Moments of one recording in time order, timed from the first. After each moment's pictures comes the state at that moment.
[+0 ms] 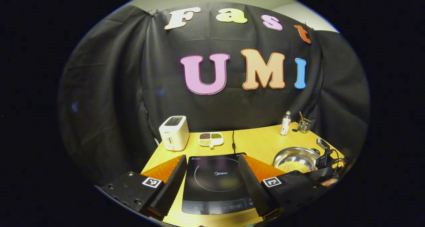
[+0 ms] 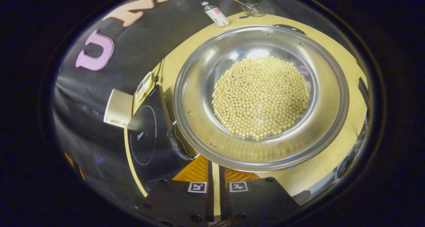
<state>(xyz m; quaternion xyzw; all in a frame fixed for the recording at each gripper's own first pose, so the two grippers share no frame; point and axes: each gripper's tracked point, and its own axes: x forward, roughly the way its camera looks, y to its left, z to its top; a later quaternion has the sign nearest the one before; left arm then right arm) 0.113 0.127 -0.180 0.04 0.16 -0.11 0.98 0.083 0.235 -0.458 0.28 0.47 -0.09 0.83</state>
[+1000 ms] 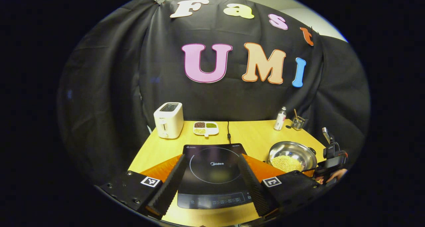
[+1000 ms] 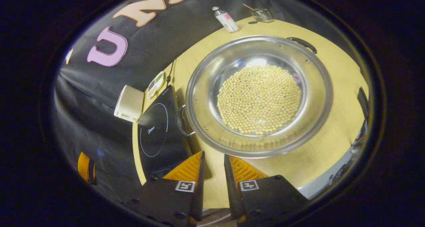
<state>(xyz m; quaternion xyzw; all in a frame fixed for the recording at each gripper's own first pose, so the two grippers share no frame) 0.101 0.123 -0.216 -0.01 0.21 -0.15 0.97 0.043 0.207 -0.414 0.25 0.47 -0.03 0.85</state>
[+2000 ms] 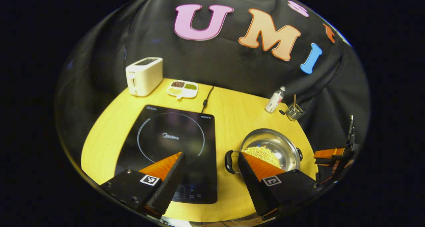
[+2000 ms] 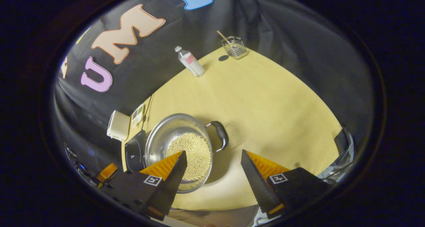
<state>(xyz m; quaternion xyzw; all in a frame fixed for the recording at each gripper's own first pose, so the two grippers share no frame) 0.111 -0.021 -0.309 -0.10 0.39 -0.12 0.91 0.126 -0.056 -0.343 0.22 0.46 -0.04 0.86</state>
